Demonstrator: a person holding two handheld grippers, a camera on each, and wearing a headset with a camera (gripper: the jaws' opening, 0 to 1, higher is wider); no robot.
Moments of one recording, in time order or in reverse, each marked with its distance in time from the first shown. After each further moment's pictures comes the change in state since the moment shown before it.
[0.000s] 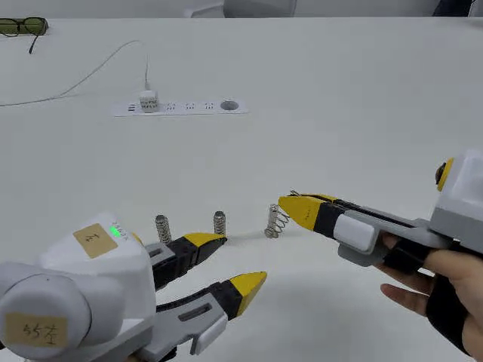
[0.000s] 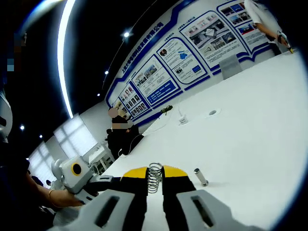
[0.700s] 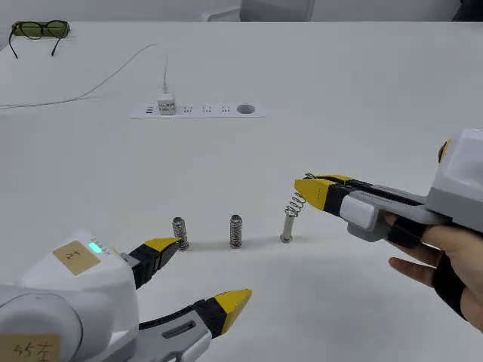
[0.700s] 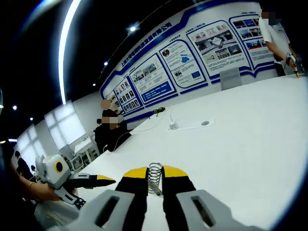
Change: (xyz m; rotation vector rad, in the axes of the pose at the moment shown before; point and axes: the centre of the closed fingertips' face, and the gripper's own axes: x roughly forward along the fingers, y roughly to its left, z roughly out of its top) left arm -0.024 0.034 -0.022 -0.047 0.057 0.166; right arm 0.018 -0.028 0.016 -0.150 0.016 -0.094
